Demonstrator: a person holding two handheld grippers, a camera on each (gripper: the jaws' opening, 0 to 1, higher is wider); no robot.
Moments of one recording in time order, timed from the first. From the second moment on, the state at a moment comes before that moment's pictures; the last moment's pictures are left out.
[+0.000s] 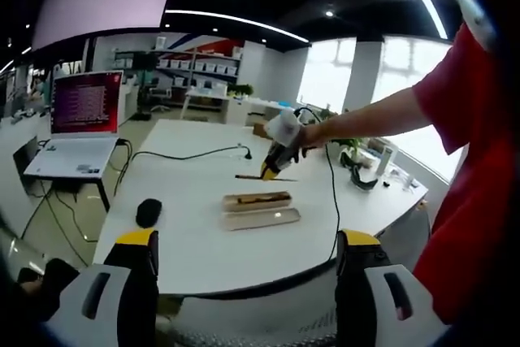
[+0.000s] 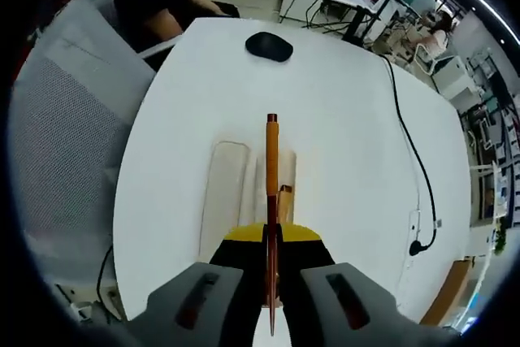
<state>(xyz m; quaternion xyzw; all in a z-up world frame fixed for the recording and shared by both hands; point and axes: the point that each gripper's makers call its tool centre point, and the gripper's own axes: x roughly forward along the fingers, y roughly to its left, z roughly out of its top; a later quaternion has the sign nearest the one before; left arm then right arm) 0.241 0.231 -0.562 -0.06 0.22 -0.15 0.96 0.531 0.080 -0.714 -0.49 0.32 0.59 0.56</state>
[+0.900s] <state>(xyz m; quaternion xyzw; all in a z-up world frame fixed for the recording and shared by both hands) 0.204 0.251 -0.573 -0.06 0.24 -0.09 0.96 0.536 0.082 -0.766 -0.48 0.32 0.56 0.59</state>
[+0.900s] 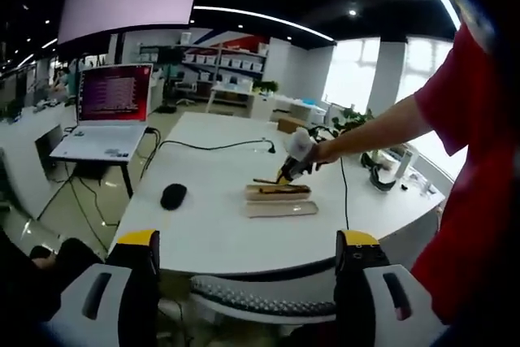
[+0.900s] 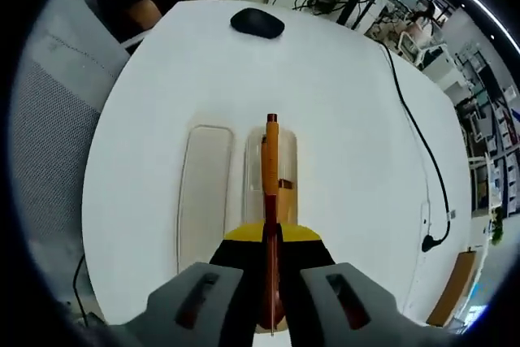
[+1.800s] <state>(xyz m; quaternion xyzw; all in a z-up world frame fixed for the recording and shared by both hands) 0.190 0.264 -0.582 -0.07 0.26 -0.06 0.96 0.542 0.084 -0.797 -0.48 0.37 0.55 0.58</state>
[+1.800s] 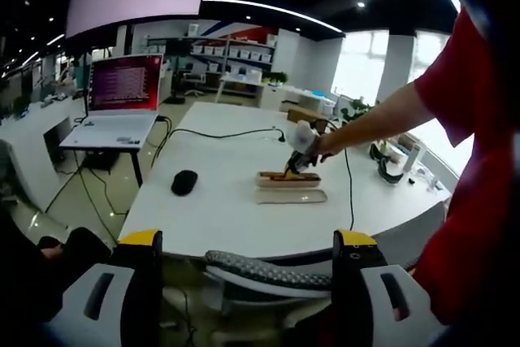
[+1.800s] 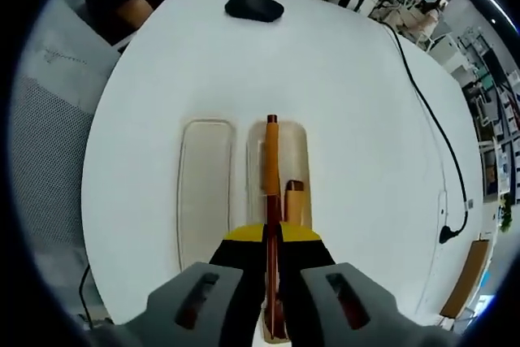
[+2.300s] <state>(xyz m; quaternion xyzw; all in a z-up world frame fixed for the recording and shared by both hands) 0.193 0.271 -0.581 -0.06 0.26 -0.06 0.96 0.536 0.080 -0.798 -0.45 0.39 0.55 0.58</state>
